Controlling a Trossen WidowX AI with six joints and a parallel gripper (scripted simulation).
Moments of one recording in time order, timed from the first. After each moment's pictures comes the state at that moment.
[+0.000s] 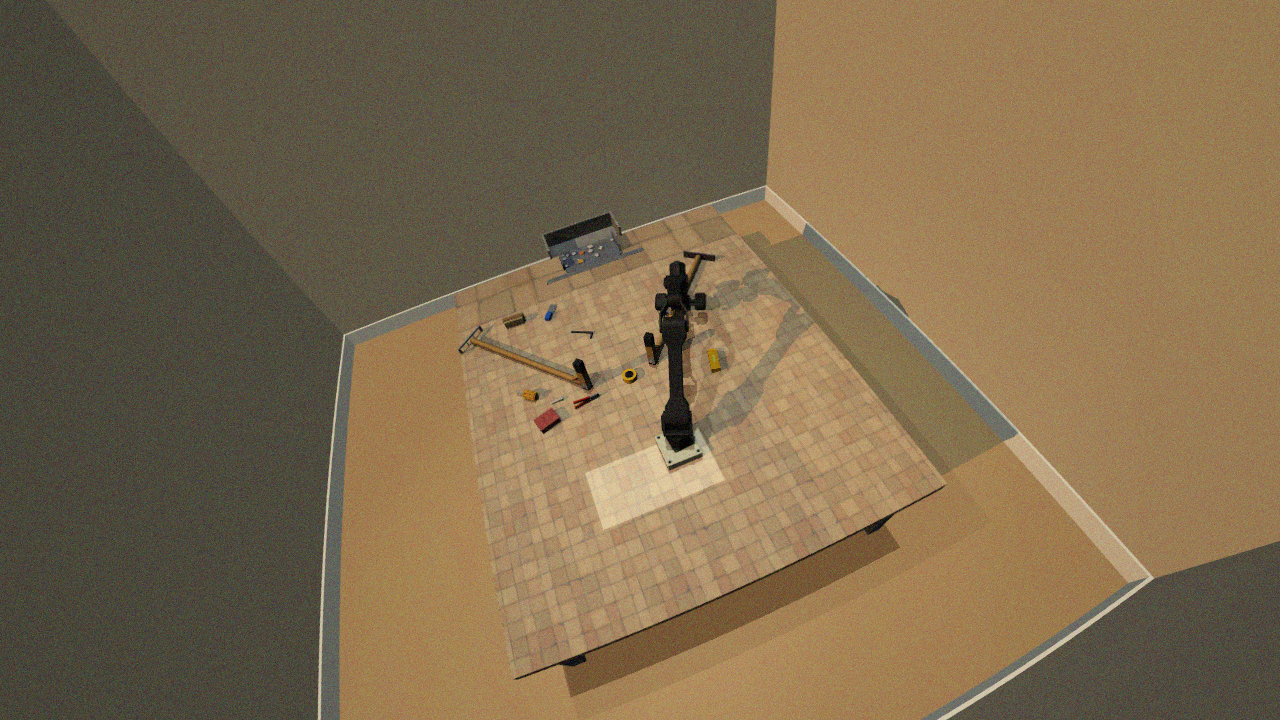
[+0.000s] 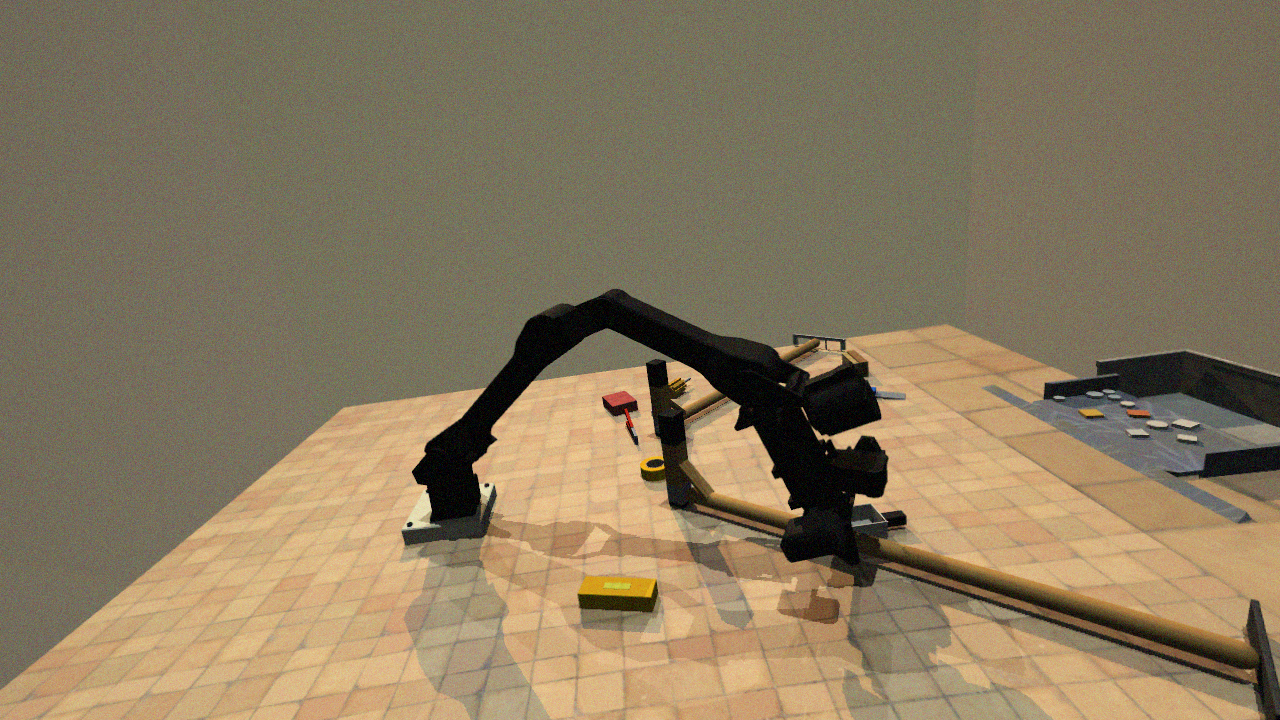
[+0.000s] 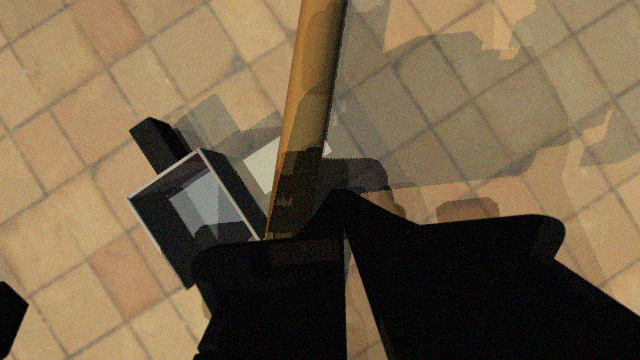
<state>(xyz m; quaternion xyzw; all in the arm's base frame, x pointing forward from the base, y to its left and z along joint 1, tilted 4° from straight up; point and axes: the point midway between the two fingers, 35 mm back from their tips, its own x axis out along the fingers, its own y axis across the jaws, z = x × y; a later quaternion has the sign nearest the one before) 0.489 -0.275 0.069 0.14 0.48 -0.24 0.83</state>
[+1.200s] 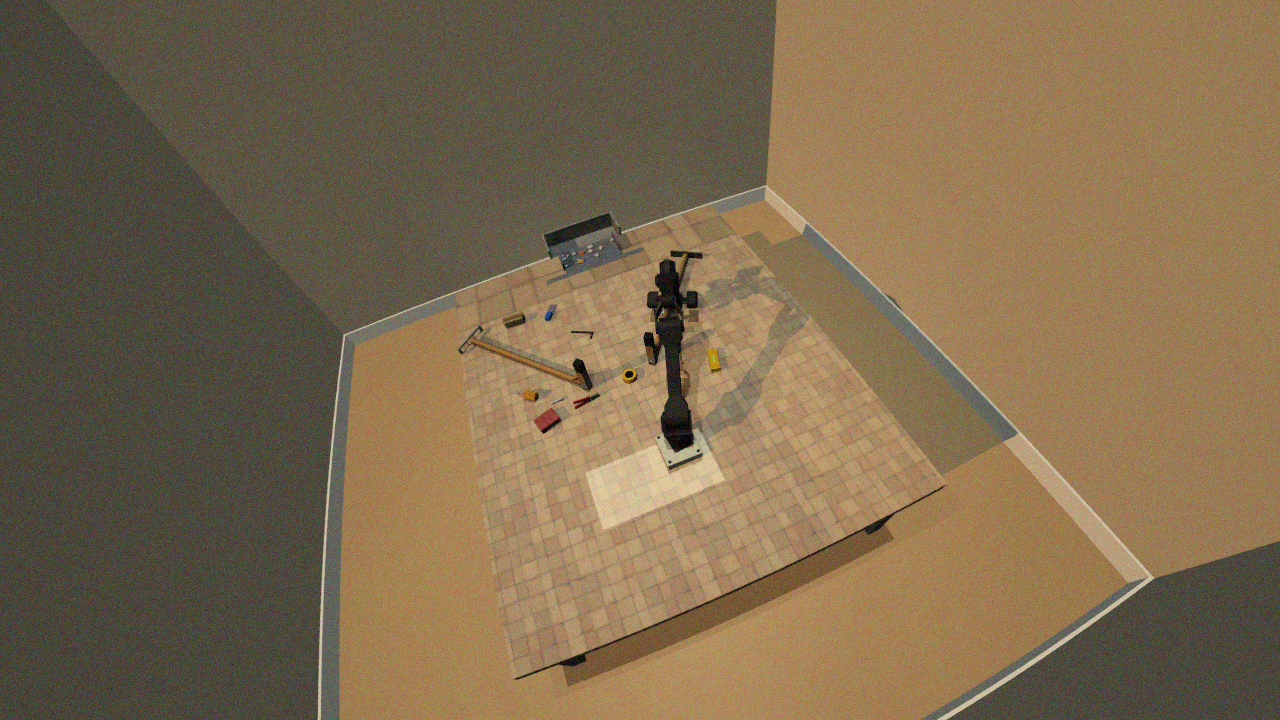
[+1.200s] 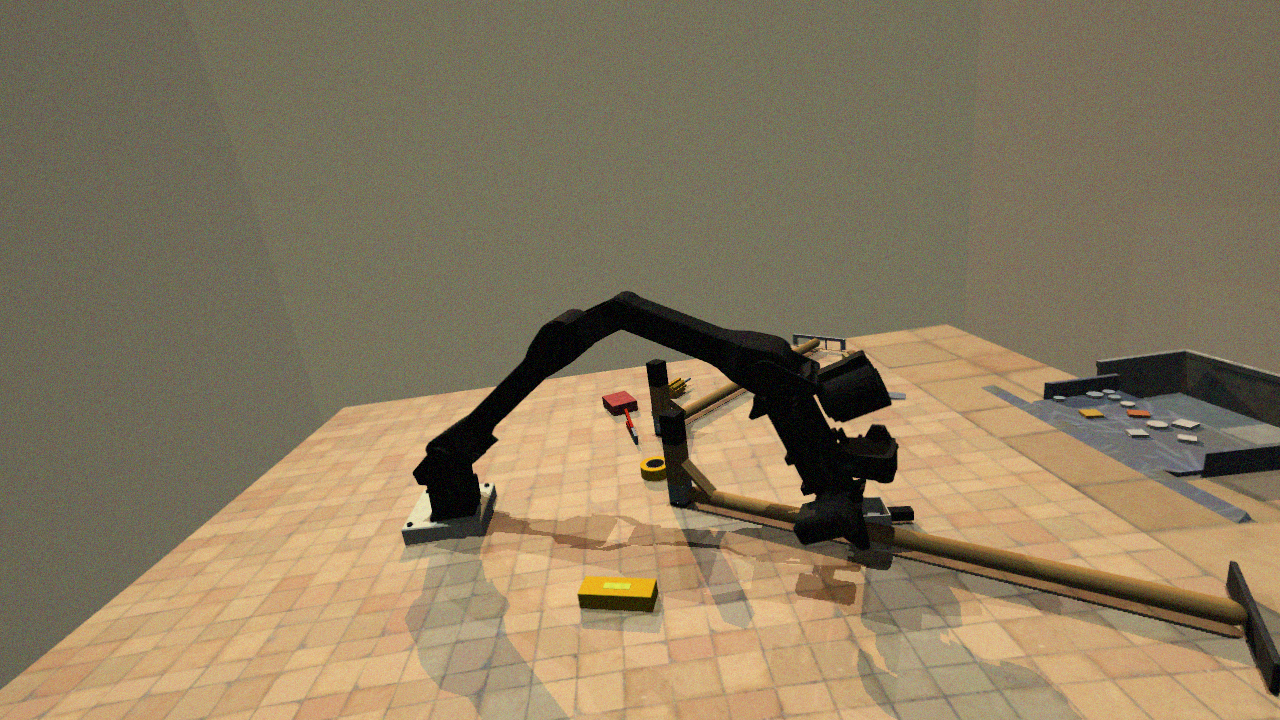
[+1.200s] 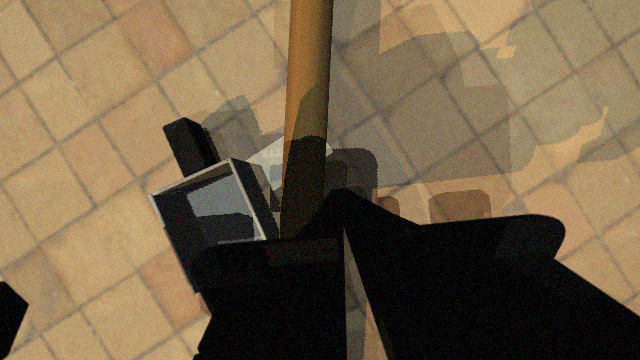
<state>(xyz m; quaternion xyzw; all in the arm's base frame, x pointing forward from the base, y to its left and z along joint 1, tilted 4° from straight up) 0.513 -0.254 0.071 0.14 0.48 -0.24 0.83</state>
